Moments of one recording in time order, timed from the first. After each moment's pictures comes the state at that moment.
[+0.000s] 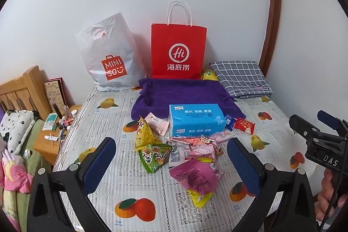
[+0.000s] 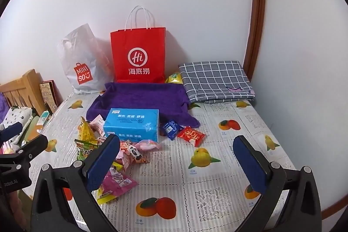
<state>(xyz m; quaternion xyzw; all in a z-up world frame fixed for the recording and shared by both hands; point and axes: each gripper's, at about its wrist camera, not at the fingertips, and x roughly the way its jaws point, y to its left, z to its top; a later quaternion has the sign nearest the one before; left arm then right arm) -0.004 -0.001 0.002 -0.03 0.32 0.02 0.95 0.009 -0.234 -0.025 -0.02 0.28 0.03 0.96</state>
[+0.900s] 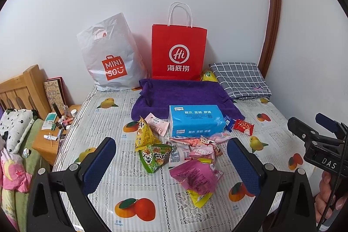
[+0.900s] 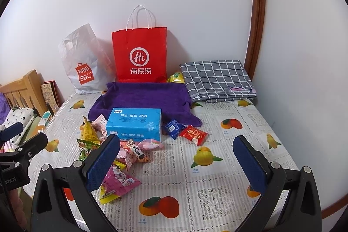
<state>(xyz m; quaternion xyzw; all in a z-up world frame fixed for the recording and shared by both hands) -0.008 0.001 0.005 -0.03 0.32 0.01 0.95 0.008 -0.231 -0.024 -0.02 0.28 0.04 0.96</state>
